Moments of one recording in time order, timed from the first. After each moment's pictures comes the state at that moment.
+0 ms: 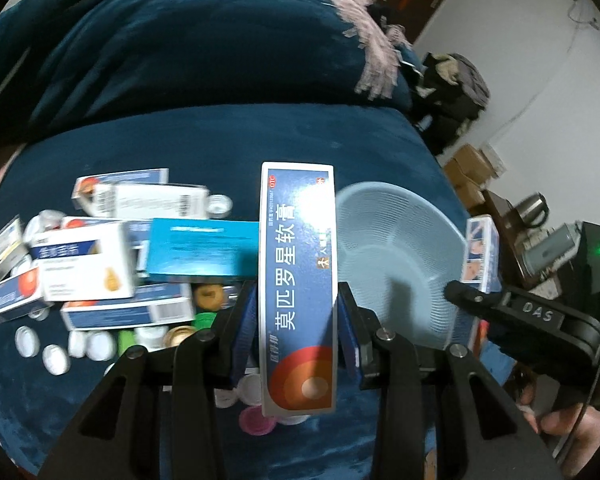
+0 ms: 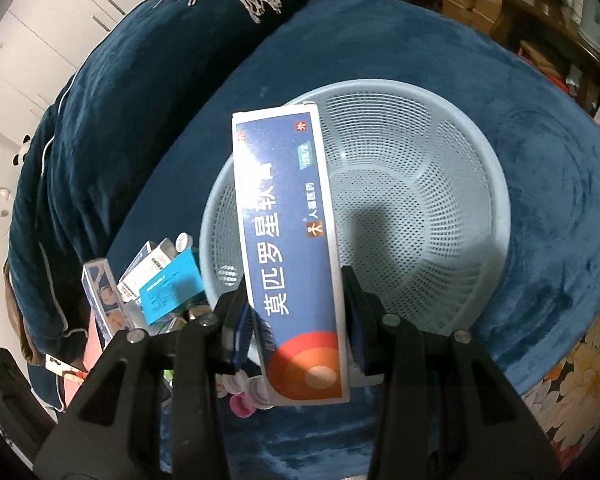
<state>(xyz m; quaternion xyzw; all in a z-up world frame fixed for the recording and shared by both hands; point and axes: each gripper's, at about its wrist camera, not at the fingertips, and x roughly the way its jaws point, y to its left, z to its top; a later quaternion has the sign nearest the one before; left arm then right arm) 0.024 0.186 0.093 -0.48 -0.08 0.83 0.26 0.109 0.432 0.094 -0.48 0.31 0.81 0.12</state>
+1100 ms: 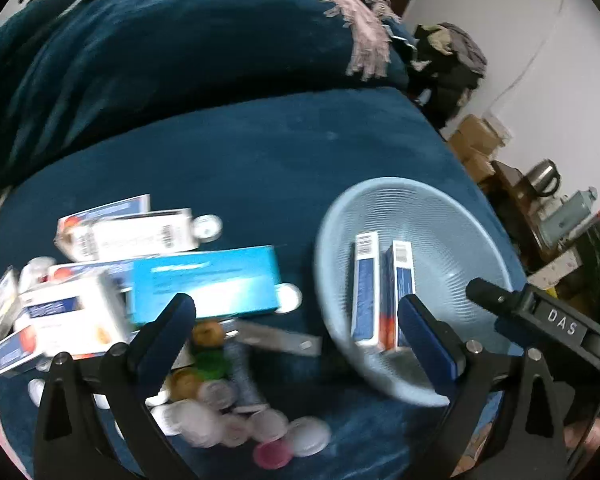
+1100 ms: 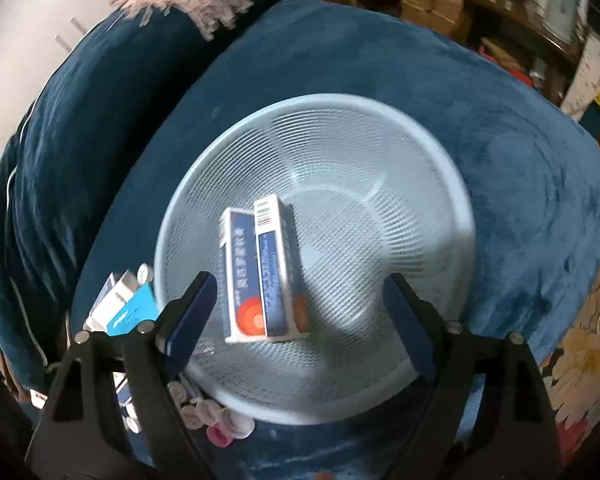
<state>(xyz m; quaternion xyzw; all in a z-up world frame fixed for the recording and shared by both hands) -0.008 0.204 0.092 -0.49 -0.02 0.83 0.25 0.108 0.441 0.089 -0.48 0.30 0.80 0.20</state>
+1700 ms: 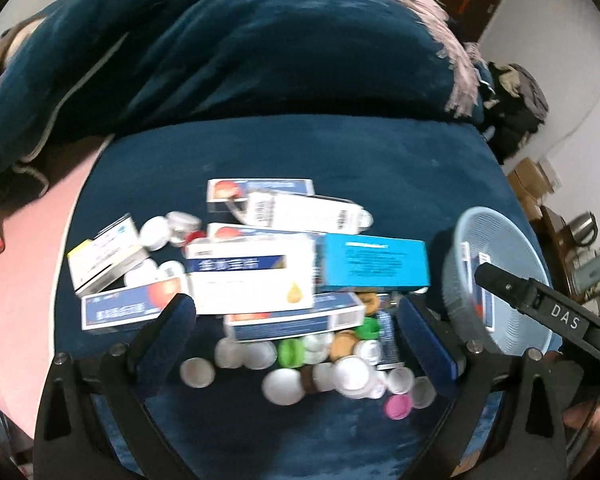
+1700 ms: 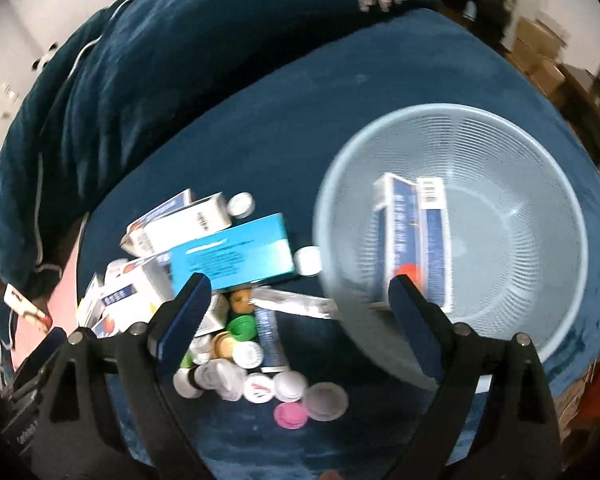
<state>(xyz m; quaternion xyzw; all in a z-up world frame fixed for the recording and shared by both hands) -0.009 0.051 0.095 -0.50 -0.06 0.85 0.14 0.054 0.310 0.099 -0.51 0.17 0.84 0.08</state>
